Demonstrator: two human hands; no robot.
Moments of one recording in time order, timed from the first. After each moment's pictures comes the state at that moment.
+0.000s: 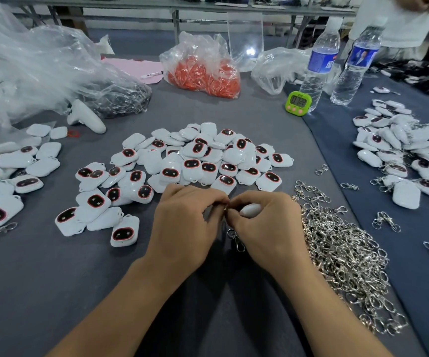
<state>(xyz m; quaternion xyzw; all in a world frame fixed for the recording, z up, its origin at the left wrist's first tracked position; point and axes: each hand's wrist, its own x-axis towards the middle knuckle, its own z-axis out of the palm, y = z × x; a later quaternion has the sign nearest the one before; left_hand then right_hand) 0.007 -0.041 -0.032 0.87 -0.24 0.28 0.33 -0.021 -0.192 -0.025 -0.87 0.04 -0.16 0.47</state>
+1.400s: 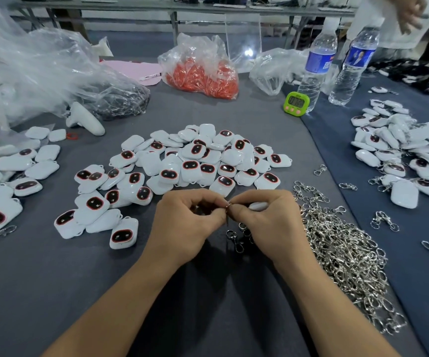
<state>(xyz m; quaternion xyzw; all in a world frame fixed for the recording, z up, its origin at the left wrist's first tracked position) 0.011 -0.041 -0.026 0.81 -0.13 0.05 0.57 -0.010 -0.199 -0.028 -0.81 0.06 -0.11 0.57</state>
